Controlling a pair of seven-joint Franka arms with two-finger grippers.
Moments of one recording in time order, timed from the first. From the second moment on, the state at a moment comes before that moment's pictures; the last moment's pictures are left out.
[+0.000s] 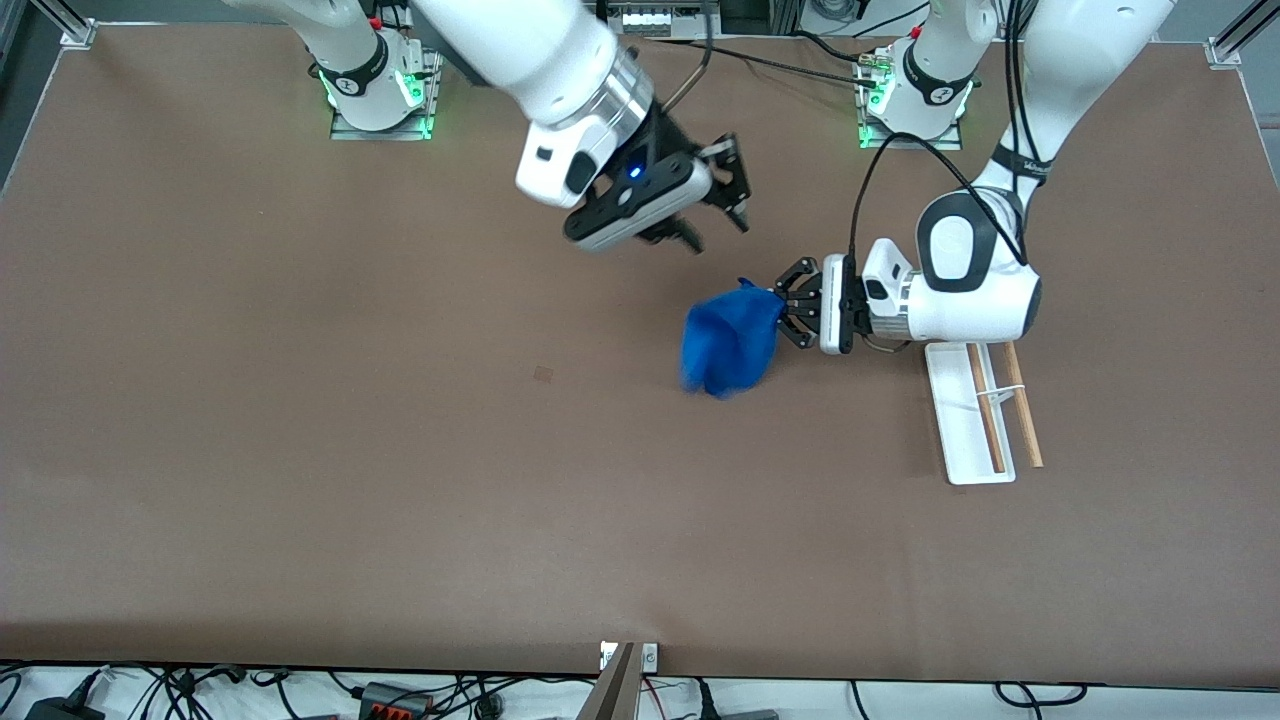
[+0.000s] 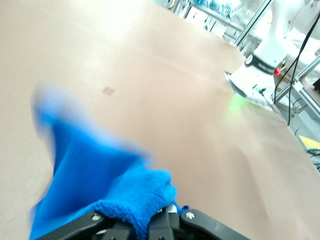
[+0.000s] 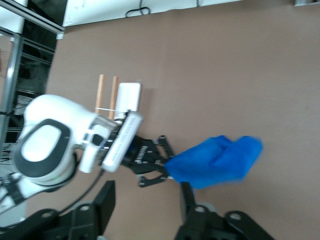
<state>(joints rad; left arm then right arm) 0.12 0.38 -0.42 -2.05 -0.98 2.09 1.74 0.63 0.48 0.16 -1.13 0.26 2.09 0.51</state>
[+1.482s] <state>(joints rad) 0.47 0.44 -0.35 -1.72 -0.21 1.77 1.06 0.09 0.46 0.11 -1.20 -0.08 1.71 0.33</state>
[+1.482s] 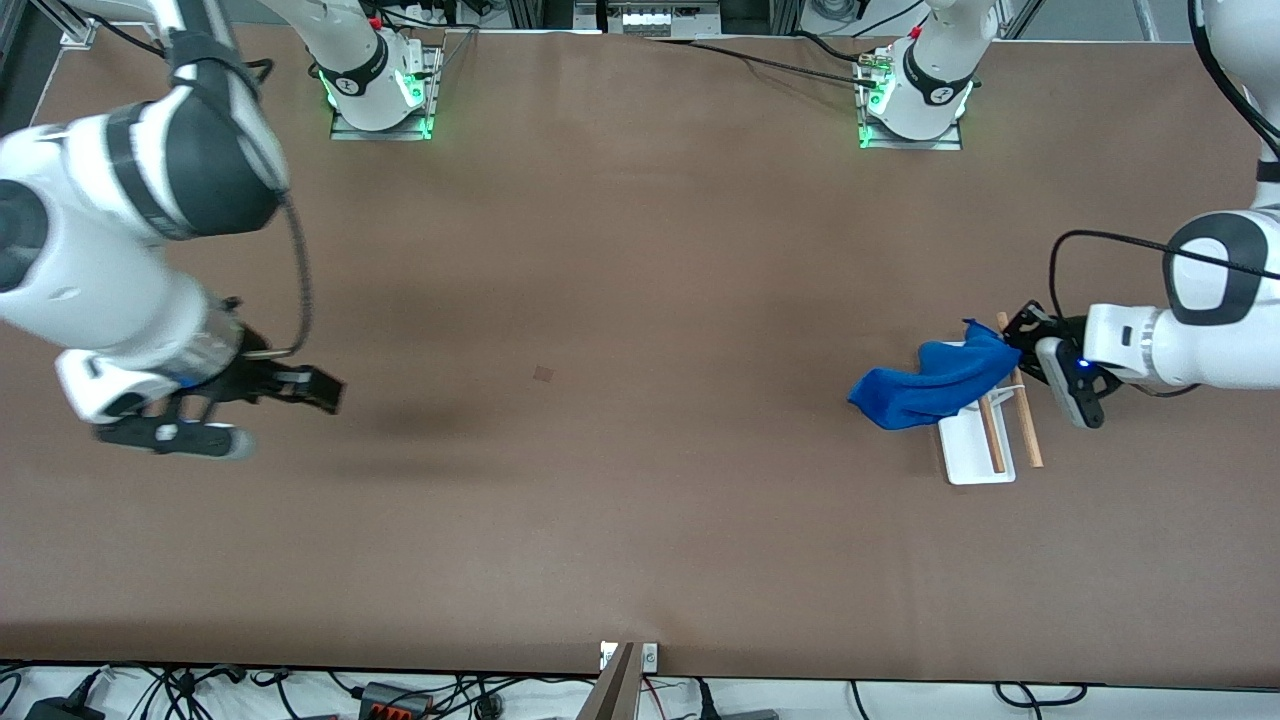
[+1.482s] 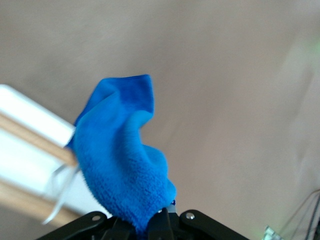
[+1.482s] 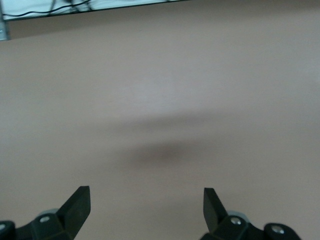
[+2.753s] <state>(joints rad) 0.61 0.64 -0.34 -1.56 -0.04 1.82 1.24 0.01 0.11 -0.03 -1.60 -0.06 1.73 -0.01</state>
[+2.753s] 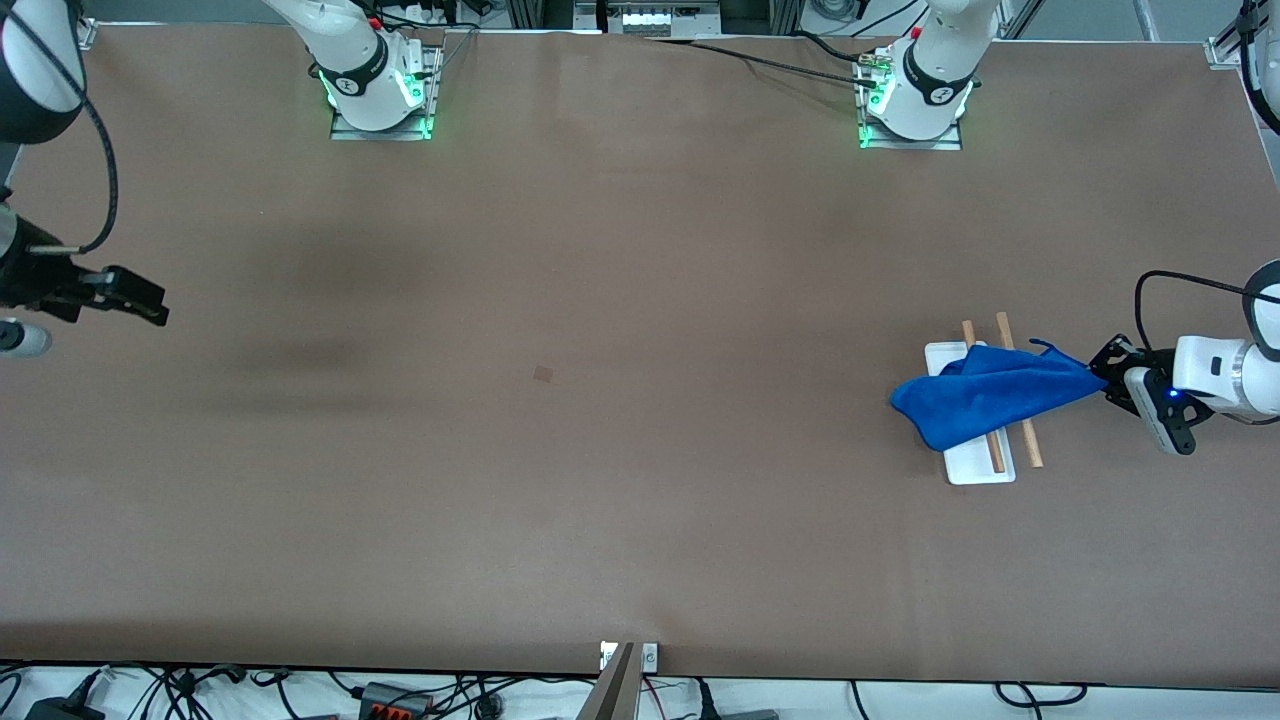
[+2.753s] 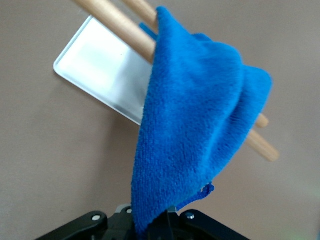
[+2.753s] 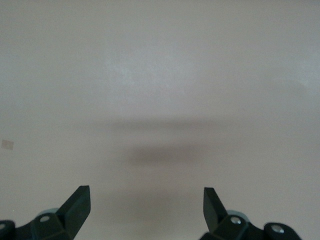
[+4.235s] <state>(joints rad) 0.63 0.56 -0.36 -1.37 -0.04 1.55 1.29 0.01 0.02 -0.03 -1.68 -0.06 1.72 -0.01</state>
